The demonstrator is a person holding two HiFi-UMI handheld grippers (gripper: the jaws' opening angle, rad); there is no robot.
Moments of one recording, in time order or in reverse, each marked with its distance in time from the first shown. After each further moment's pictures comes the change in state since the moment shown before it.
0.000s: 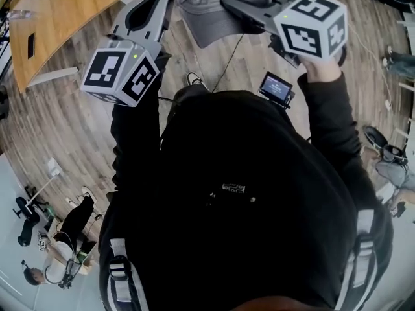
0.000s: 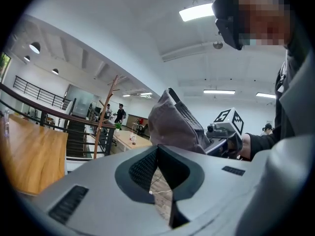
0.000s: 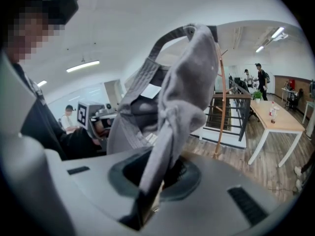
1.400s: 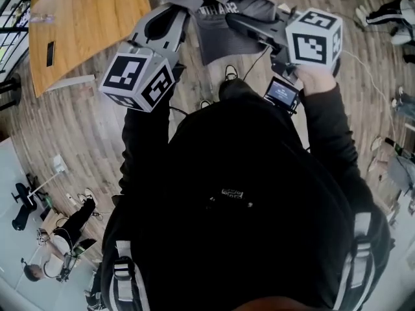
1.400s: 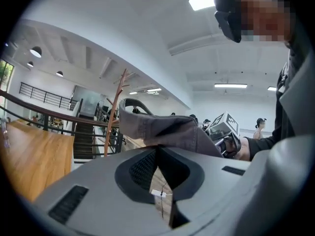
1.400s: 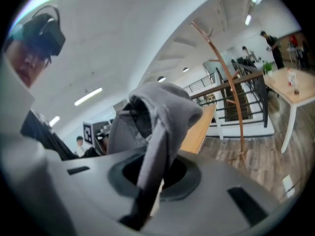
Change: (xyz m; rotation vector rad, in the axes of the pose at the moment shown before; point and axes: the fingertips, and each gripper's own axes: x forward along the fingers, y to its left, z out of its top) left arm 0.081 0.213 0.052 -0.024 0.049 0.099; right arm 0.169 -0.109 0.138 0.208 -0.077 0.267
